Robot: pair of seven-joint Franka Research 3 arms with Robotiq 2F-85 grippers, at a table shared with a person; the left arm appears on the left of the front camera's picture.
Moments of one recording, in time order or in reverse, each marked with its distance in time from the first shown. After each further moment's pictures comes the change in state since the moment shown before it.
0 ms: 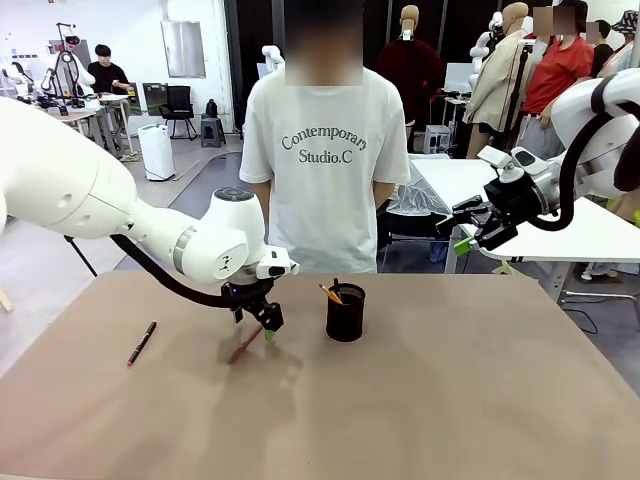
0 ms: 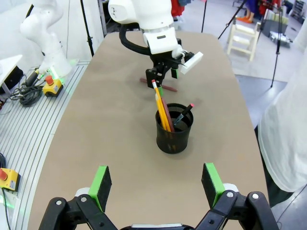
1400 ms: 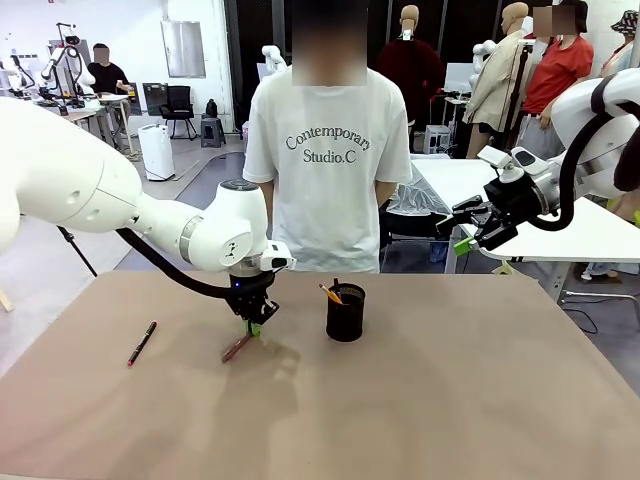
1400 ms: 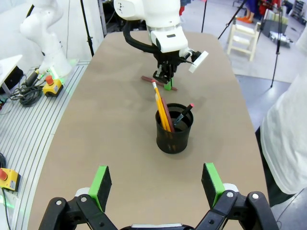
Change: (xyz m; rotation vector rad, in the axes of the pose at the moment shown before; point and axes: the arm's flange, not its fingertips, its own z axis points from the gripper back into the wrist) left arm 0.010 0.006 0.005 -0.030 0.066 0.109; right arm 0.000 0.000 0.000 0.000 0.000 0.000
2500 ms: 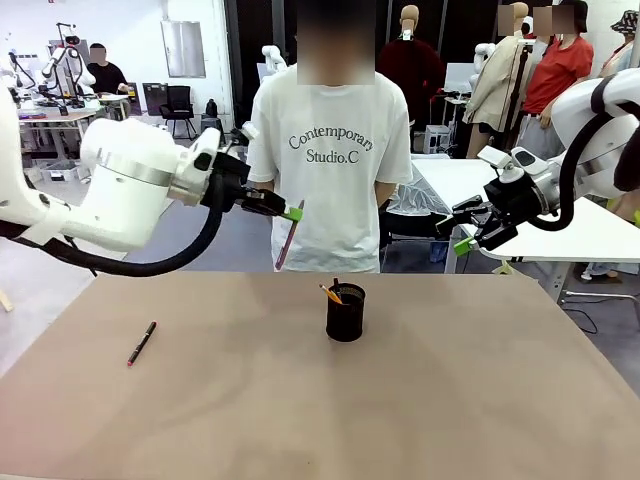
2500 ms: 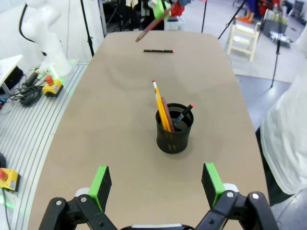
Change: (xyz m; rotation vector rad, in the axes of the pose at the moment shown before) left arm -0.045 0.032 0.194 -0.726 -0.883 -0.321; right arm 0.000 0.000 0.000 0.001 0.000 0.000
